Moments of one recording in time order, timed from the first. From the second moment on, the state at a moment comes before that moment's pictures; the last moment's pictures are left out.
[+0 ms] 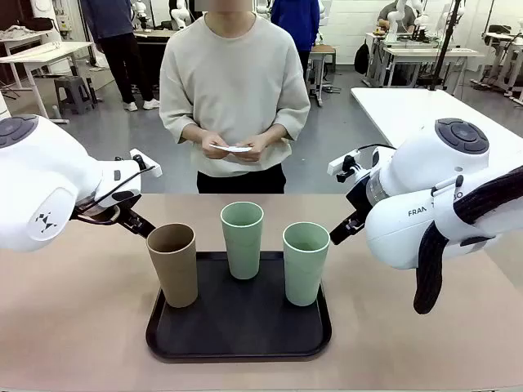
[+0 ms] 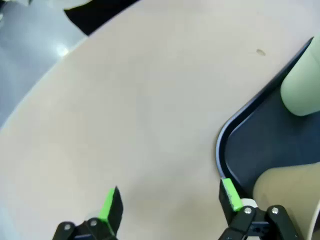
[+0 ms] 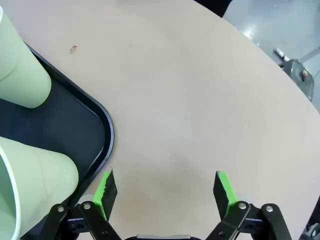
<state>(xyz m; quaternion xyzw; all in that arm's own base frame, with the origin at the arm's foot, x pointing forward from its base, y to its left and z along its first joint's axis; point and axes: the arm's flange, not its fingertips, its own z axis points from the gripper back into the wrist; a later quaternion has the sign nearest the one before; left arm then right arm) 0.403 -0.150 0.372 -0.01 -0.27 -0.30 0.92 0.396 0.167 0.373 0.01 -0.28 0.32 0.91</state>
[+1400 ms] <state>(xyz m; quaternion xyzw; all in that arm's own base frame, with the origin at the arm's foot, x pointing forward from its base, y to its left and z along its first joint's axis) 0.403 -0.150 0.372 -0.01 -0.27 -0.30 0.92 0.396 0.167 0.373 0.01 -0.28 0.32 0.91</state>
